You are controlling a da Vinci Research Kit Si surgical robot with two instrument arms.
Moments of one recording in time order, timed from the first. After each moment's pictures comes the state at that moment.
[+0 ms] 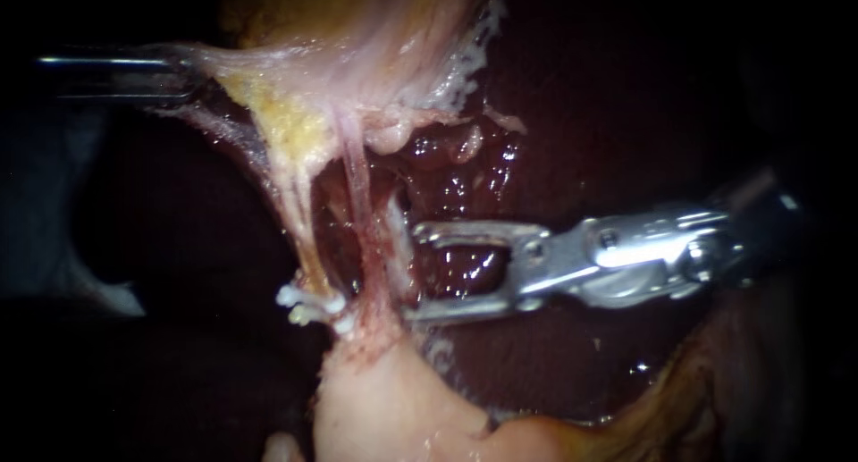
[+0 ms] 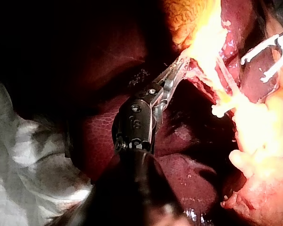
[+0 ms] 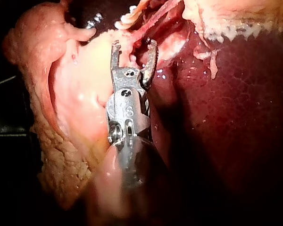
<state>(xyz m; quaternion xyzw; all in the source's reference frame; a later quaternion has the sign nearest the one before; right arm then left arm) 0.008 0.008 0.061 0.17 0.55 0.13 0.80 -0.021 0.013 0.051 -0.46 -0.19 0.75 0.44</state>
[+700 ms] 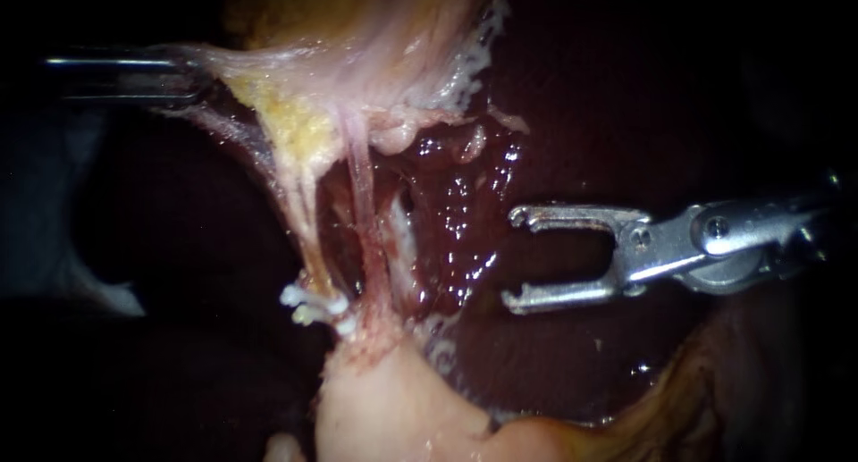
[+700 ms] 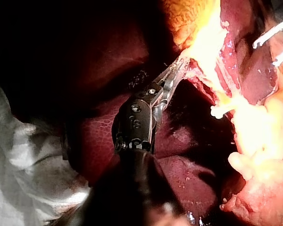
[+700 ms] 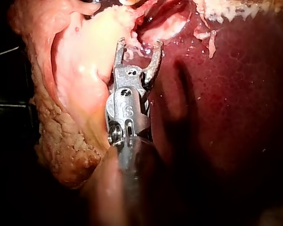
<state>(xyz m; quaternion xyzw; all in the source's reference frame) 0.004 0.009 0.060 0.16 0.55 0.12 0.81 -0.023 0.013 0.052 -0.46 -0.18 0.75 0.45</state>
